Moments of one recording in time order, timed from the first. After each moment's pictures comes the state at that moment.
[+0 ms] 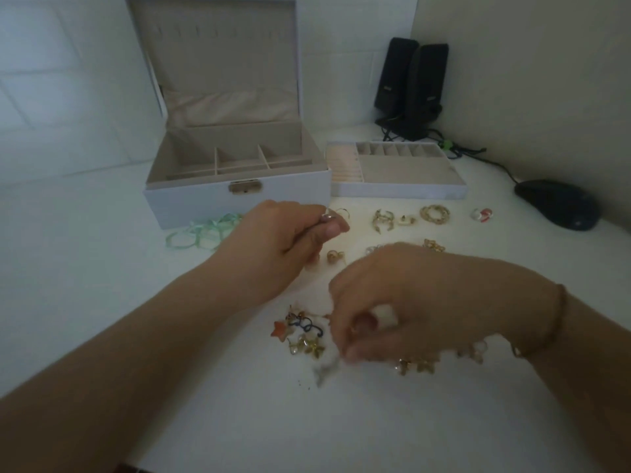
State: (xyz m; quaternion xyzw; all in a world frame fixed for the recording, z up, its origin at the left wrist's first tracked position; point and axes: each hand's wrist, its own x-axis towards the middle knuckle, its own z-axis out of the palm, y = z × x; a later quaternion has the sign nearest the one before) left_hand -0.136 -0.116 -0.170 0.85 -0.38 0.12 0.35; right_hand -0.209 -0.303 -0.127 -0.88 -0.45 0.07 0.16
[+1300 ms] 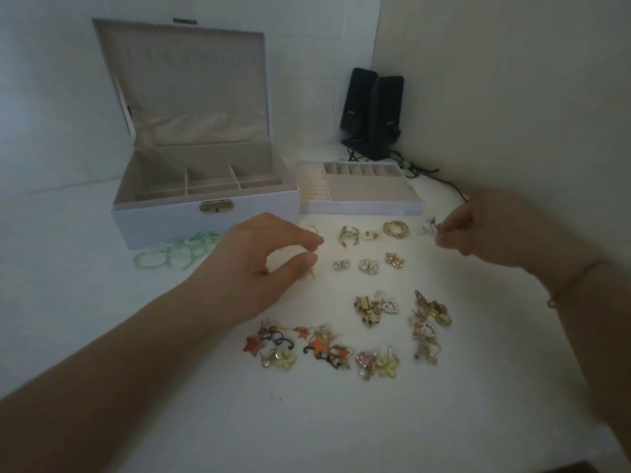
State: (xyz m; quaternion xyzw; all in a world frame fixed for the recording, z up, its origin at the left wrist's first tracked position) left_hand -0.140 -0.118 -0.169 0.83 -0.40 0.14 0.35; right_hand -0.186 -0.432 -0.120 -0.97 0.13 -0.06 0.22
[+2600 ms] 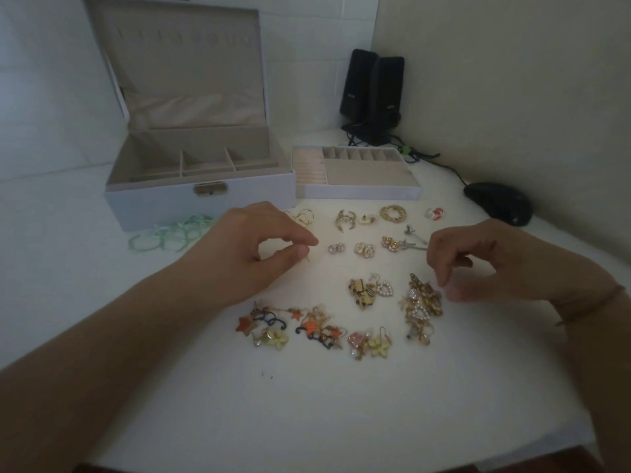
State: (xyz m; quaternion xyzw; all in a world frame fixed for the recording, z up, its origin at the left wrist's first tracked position) left_hand -0.139 -0.117 -0.172 0.81 -0.45 0.13 0.36; right_hand -0.225 -0.445 -0.144 -0.89 -0.27 0.07 0.36
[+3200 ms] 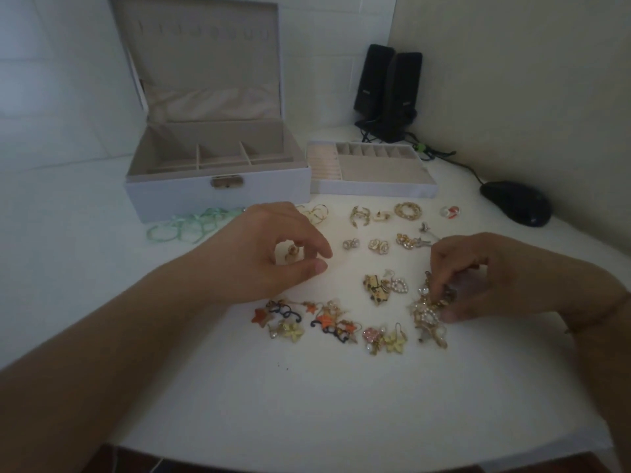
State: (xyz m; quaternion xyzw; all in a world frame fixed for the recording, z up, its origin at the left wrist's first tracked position) left_hand -0.145 -0.113 -0.165 0.80 -0.49 0.08 0.33; right_hand -0.224 -0.429 -0.150 -0.91 -0.25 0.10 0.30
